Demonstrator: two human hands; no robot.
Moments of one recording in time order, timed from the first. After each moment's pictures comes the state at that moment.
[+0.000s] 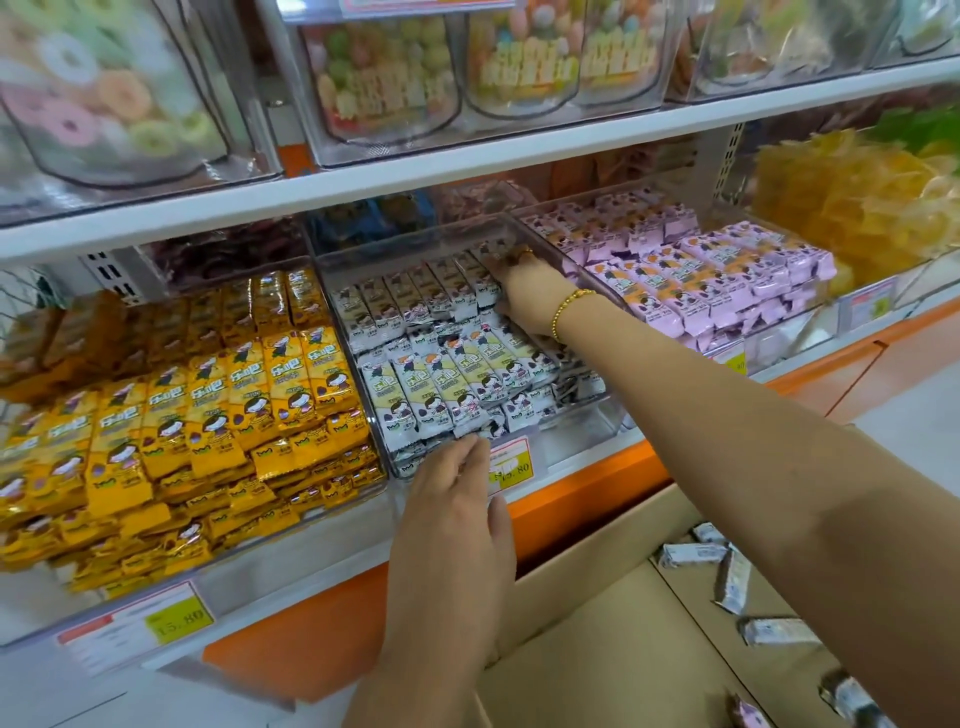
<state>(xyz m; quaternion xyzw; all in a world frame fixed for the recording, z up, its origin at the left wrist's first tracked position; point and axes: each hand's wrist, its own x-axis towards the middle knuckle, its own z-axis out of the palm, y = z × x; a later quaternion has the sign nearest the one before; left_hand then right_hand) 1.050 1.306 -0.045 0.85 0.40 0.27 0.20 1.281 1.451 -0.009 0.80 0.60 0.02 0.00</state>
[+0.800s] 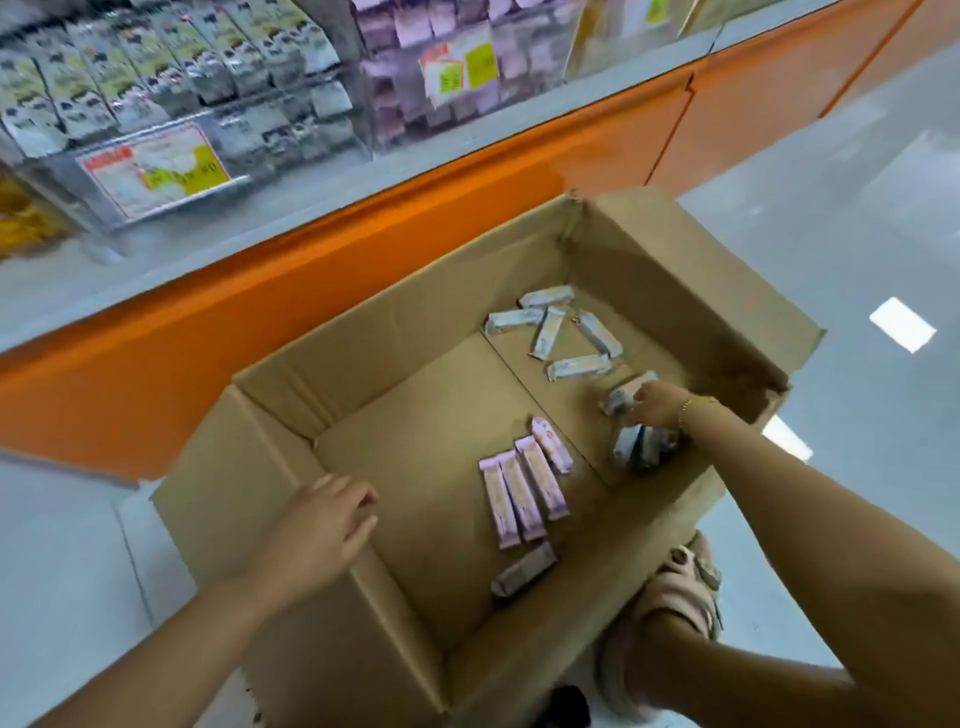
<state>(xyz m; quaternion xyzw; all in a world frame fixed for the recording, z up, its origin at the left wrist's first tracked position) 1.001 1.166 -0.237 0.94 0.24 -0.07 0.22 1.390 0.984 -0.261 0.88 0.27 -0.38 0.11</state>
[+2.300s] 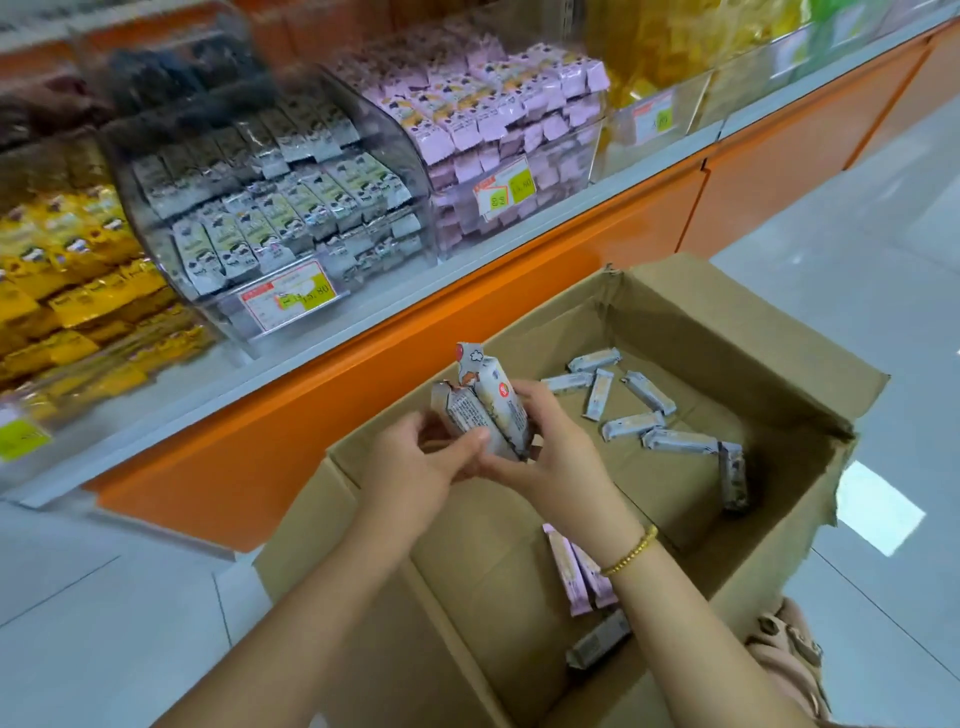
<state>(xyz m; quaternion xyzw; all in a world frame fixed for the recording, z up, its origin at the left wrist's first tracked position) 1.078 1.161 -0.096 0.66 0.43 0.18 0.59 1.183 1.067 -0.124 0.71 0.36 -0.28 -0.54</state>
